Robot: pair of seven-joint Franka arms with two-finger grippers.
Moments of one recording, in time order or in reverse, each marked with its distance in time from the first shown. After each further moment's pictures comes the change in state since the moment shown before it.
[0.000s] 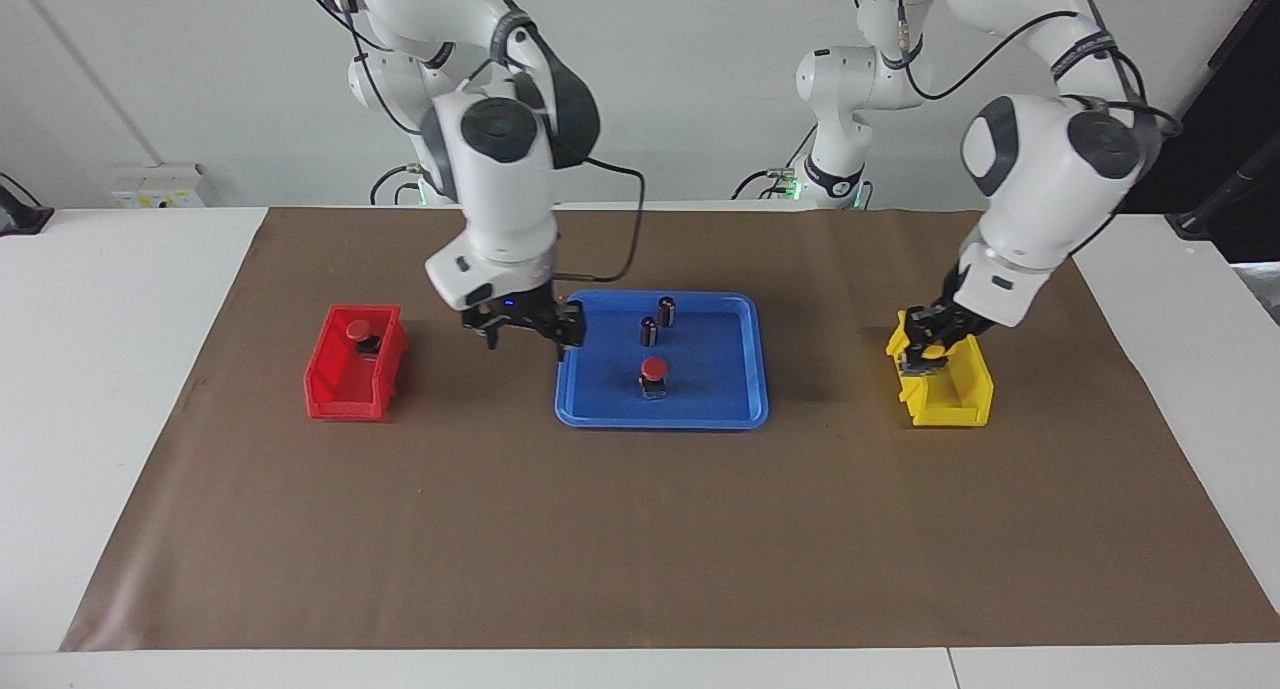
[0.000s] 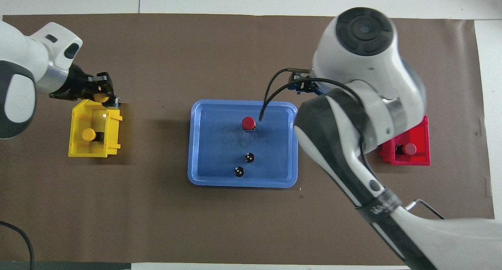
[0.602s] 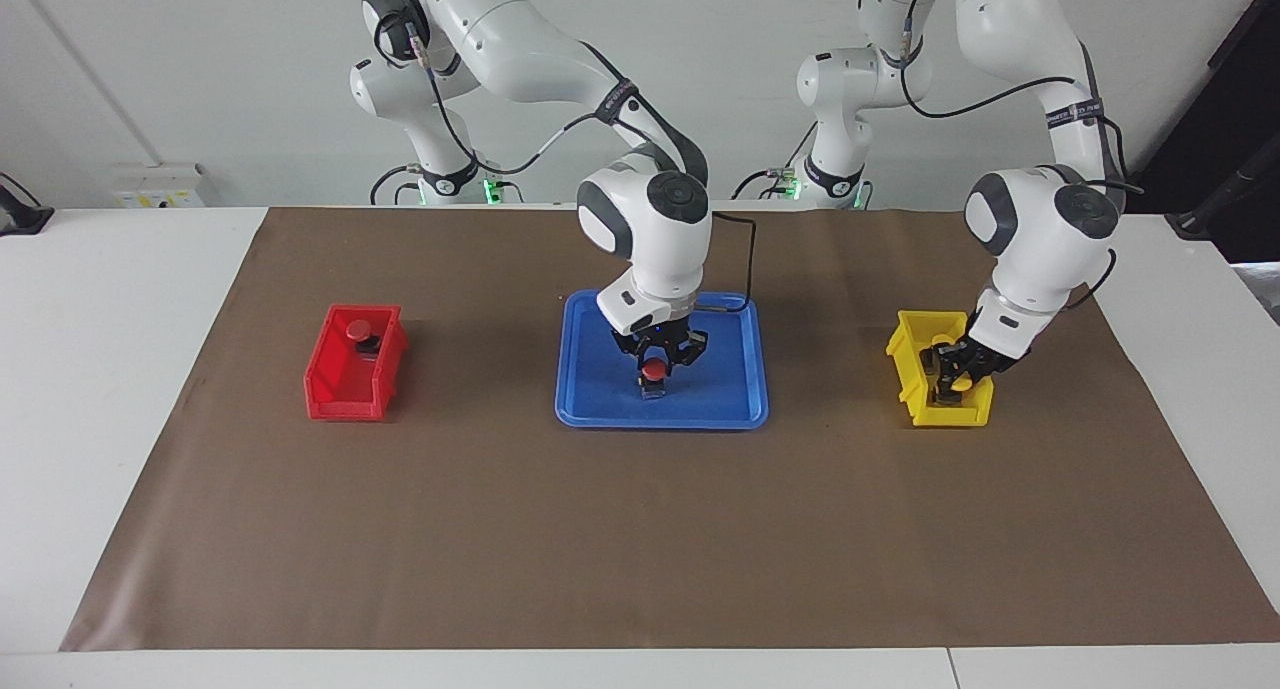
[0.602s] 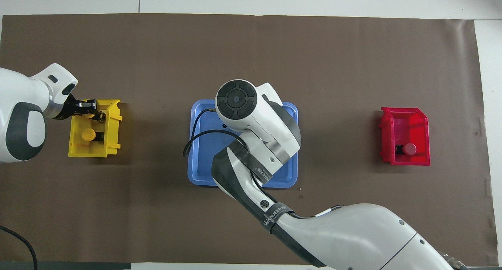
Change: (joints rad) left arm 0.249 -0.009 0.015 -0.274 0.052 0.259 0.418; right arm 0.362 0.305 0.016 0.079 -0.094 0.234 0.516
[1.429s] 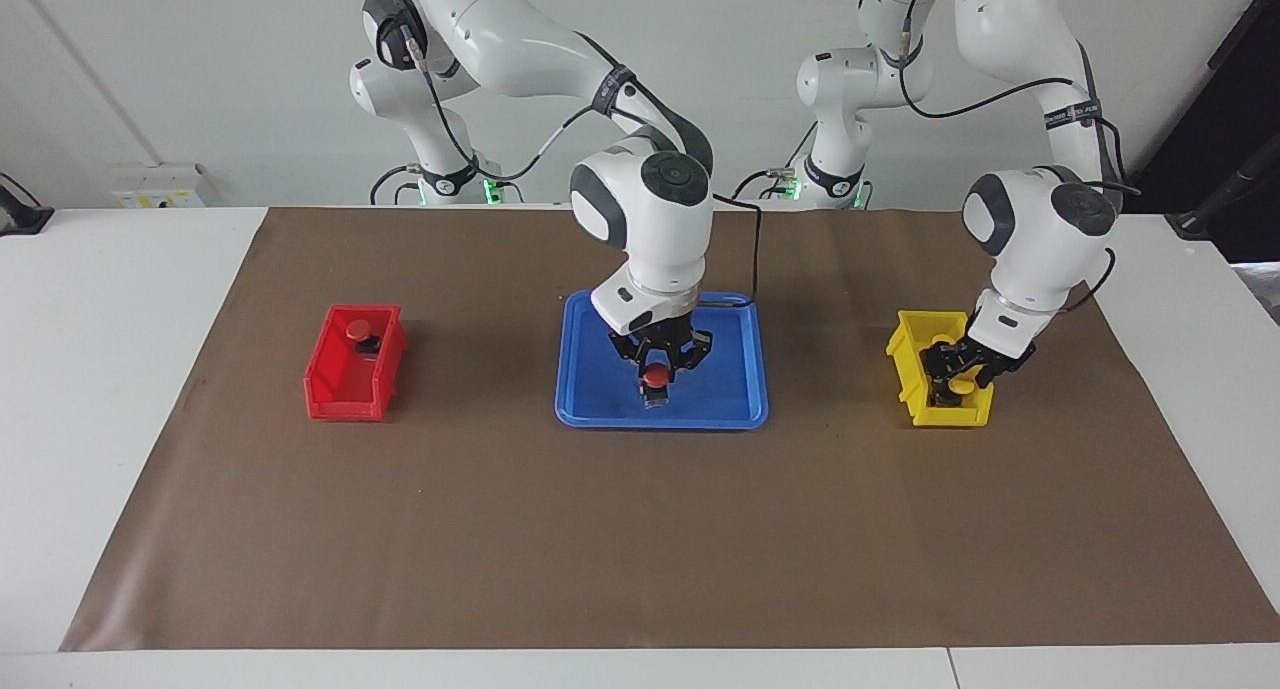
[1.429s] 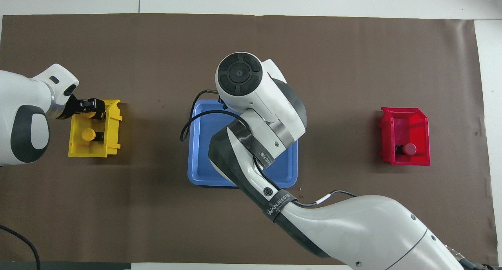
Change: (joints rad) left arm -0.001 0.001 -0.001 -0.077 0.000 0.151 0.004; right arm -0.015 0.055 -0.009 0.172 -0.003 -0.086 -0.081
